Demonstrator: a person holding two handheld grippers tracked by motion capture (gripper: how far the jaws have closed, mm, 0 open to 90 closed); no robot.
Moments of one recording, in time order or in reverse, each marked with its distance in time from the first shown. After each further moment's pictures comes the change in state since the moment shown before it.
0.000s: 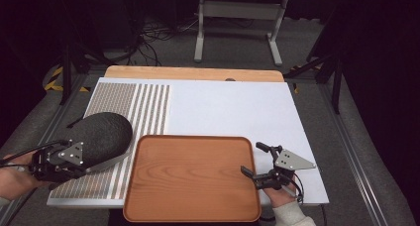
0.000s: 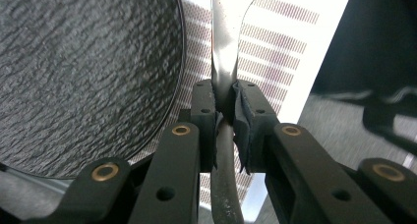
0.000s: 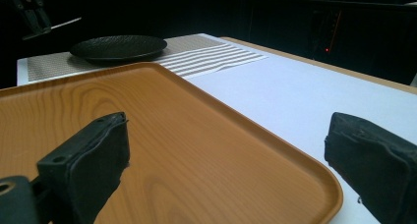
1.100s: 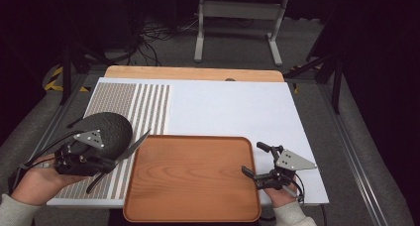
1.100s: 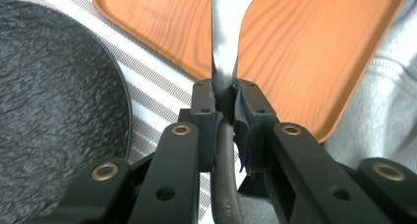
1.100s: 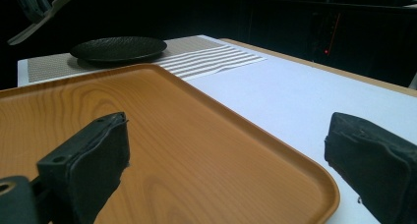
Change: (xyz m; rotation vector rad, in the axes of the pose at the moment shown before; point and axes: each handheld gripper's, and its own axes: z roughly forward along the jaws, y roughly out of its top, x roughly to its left) left arm -0.015 0.056 -0.006 -0.246 -0.120 -0.261; right arm 0.000 0.001 -0.002 -0.005 -0.004 -0.003
